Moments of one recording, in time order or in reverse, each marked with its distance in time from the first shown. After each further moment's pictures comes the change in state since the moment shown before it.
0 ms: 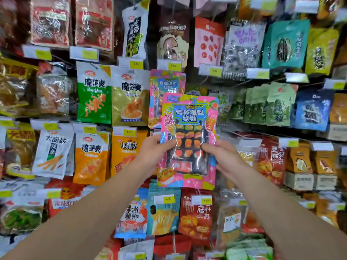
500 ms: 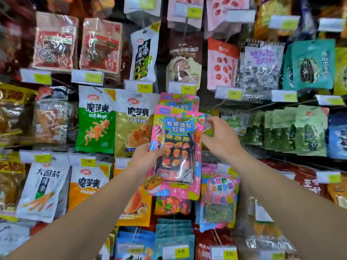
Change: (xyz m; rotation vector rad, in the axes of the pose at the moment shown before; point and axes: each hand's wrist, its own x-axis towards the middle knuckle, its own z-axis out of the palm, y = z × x) left_hand 0.118 0.008 -0.058 0.100 0.144 -0.003; right_hand 0.134 -0.081 0.059 -0.878 0.214 -0.594
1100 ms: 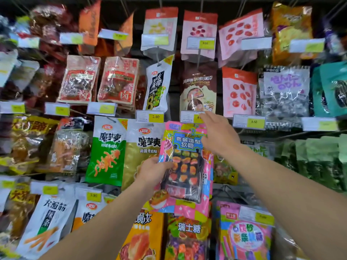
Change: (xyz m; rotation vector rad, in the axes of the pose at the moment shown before) left_hand 0.062 0.031 0.004 0.028 0.071 -0.018; right_hand 0.117 -0.024 0.011 -0.363 0.011 -0.315
